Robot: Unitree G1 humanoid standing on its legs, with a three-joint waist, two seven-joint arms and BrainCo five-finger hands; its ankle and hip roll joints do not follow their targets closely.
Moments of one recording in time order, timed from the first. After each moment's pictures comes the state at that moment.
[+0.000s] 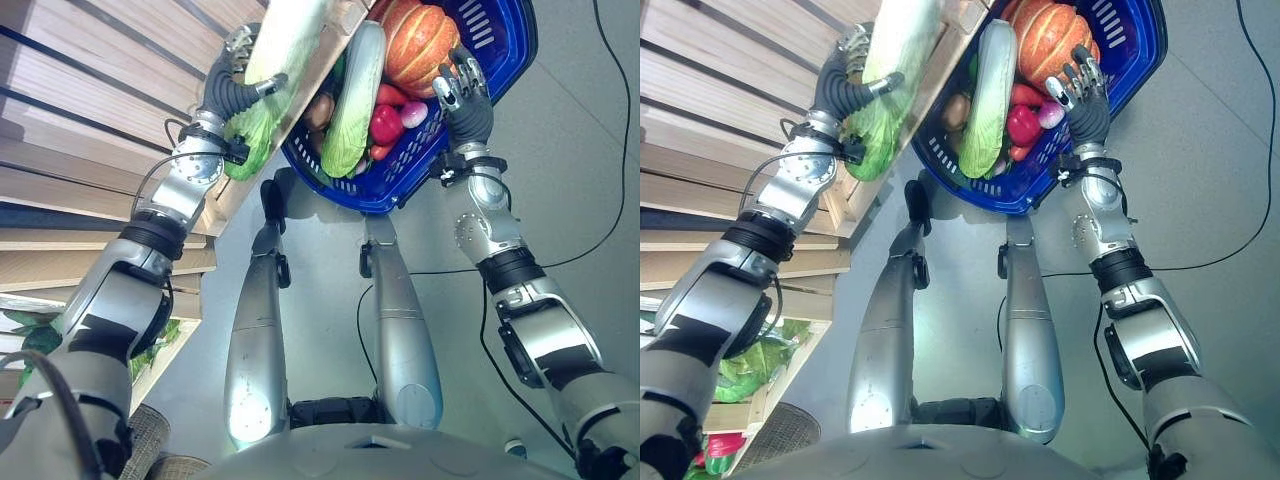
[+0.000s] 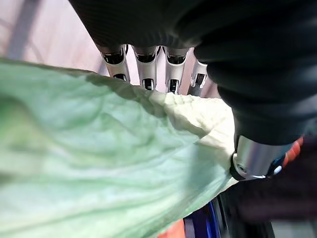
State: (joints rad) left arm -0.94 0.59 -0.55 0.64 -0.16 -0.39 0.18; right arm -0.75 -0.43 0.30 0.53 0.76 -0.34 -0.14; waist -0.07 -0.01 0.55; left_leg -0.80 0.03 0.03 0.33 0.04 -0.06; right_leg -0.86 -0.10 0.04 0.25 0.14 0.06
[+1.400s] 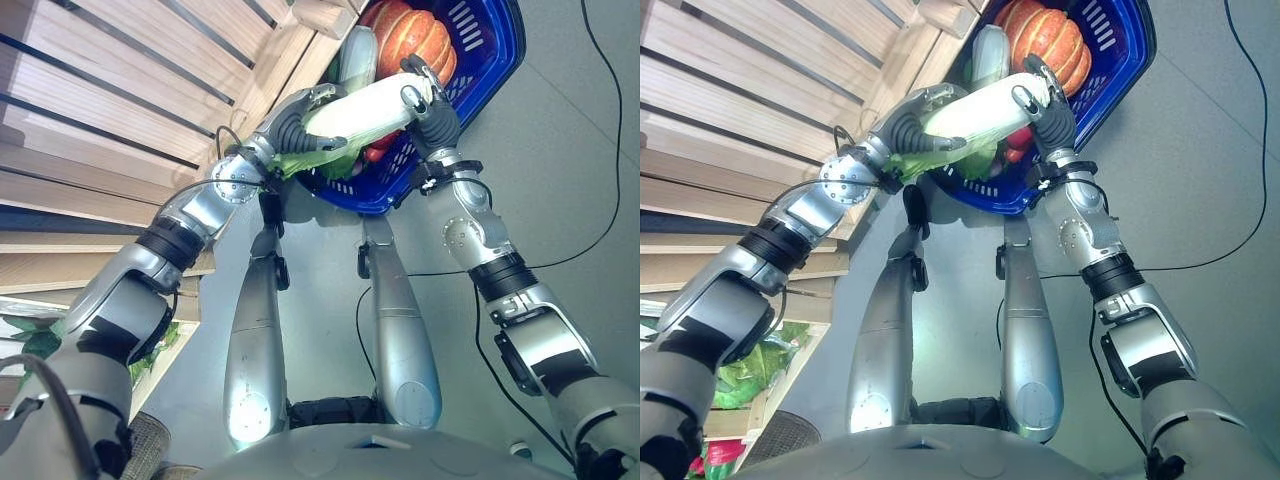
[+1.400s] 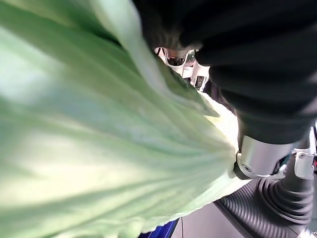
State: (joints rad) left arm -0.91 0.56 -0.67 0.52 -0.04 -0.34 0.10; right arm -0.71 -0.41 0.36 0.40 0.93 -0.21 0.01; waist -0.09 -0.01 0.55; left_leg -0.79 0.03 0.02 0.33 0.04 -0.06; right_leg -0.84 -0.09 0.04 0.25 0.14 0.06
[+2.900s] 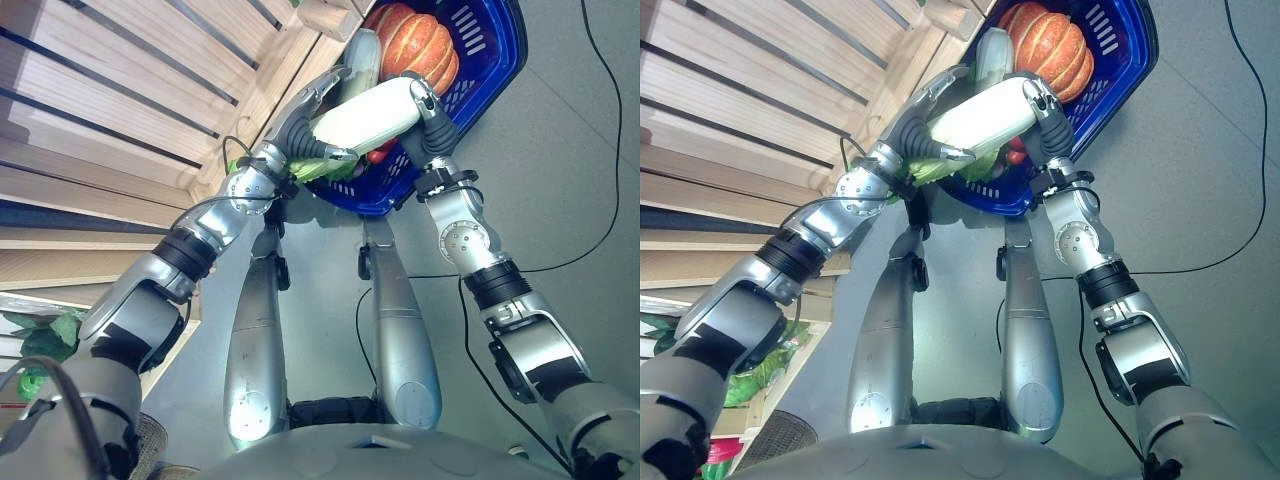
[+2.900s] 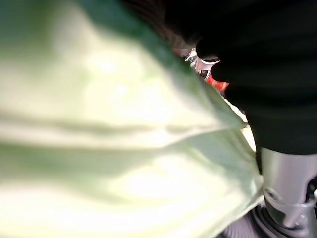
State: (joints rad) left arm -0.84 0.48 -0.62 0.46 0.01 -0.33 0.27; right arm -0.67 -0.37 0.32 0.39 1.16 -0.20 0.17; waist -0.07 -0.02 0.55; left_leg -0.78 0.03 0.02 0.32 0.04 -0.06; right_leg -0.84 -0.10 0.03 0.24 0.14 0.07
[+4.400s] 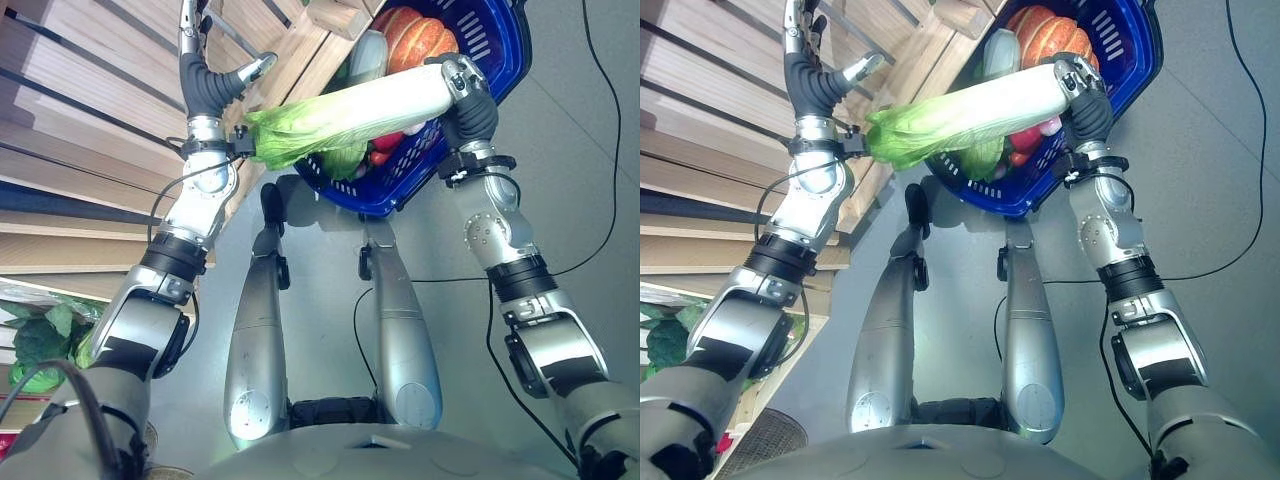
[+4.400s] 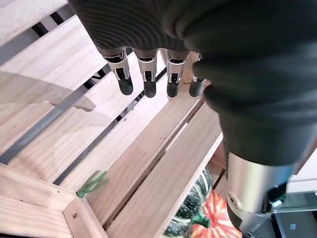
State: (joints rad) left arm -0.81 0.45 -0.31 0.47 -0.21 -0.44 0.52; right arm -0.69 -0.47 0.20 0.37 0.84 -0.22 -0.07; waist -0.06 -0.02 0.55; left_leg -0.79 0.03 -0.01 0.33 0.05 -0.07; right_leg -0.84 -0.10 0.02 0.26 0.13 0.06
